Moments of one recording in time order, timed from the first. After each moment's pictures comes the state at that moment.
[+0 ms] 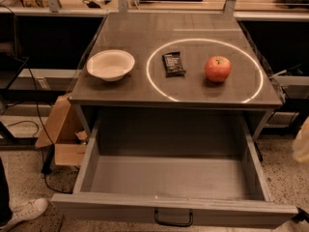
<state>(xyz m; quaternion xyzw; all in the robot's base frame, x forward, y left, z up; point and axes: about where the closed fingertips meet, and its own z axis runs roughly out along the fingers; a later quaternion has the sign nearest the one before) 0.340 -0.275 0.904 -0.56 0.82 -0.11 0.08</state>
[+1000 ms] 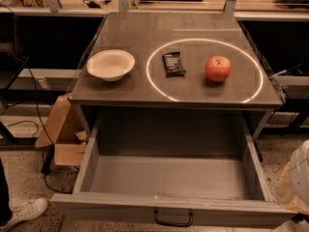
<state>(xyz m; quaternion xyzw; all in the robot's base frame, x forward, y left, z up) 0.289 -0.257 0.822 -0.59 0.80 -0.06 0.03</state>
